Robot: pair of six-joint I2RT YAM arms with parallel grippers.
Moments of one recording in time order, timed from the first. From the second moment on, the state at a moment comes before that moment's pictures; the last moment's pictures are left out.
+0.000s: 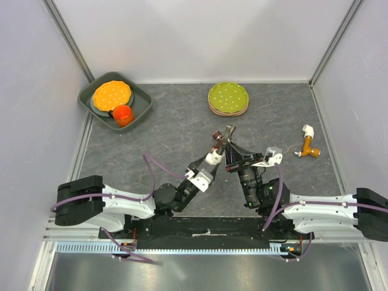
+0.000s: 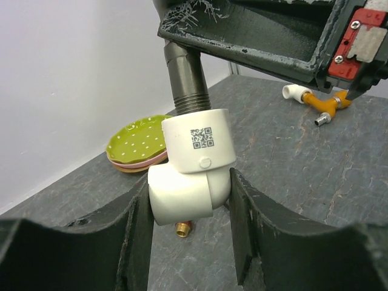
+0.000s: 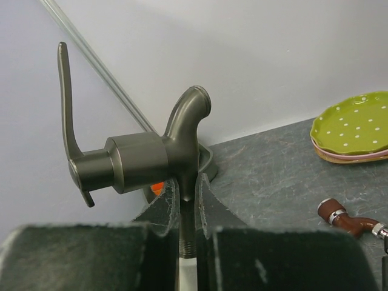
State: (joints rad) left arm -1.37 1.36 0.44 1.26 -0.61 0.47; right arm 1.31 1.00 0.38 1.22 0.94 0.12
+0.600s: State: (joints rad) left arm -1.27 1.32 0.31 1.26 -0.48 0.34; right arm 1.34 1.00 0.41 0.90 0.86 0.21
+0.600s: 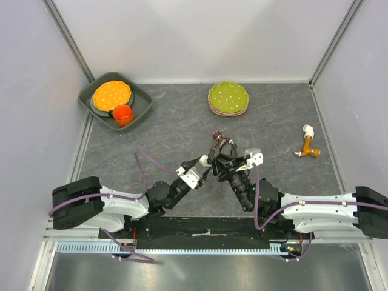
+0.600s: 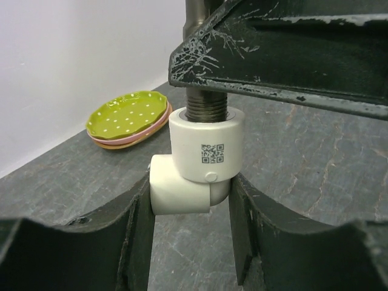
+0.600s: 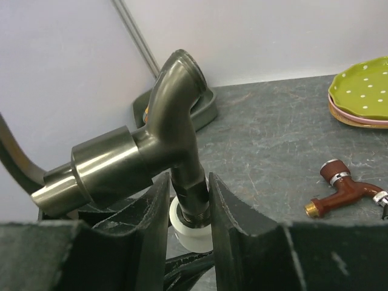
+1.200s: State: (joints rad) left arm -1.17 1.25 0.21 1.26 -0.24 0.14; right arm 1.35 0.97 0.41 0.80 0.76 0.21
